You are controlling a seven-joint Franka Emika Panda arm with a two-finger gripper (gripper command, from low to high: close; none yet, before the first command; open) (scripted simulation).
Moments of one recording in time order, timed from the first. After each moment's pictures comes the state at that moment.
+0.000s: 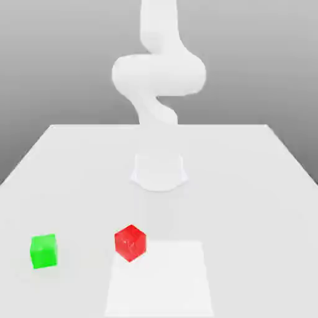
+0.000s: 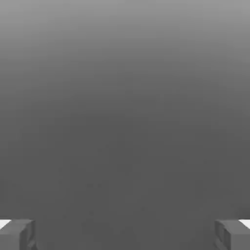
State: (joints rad) arm -0.03 -0.74 0.01 -2.36 0.01 2.35 0.85
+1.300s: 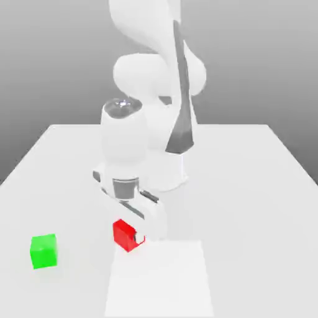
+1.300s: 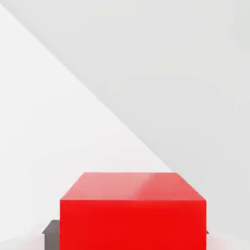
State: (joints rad) arm -0.22 -0.05 0.03 -2.91 0.00 2.86 1.40
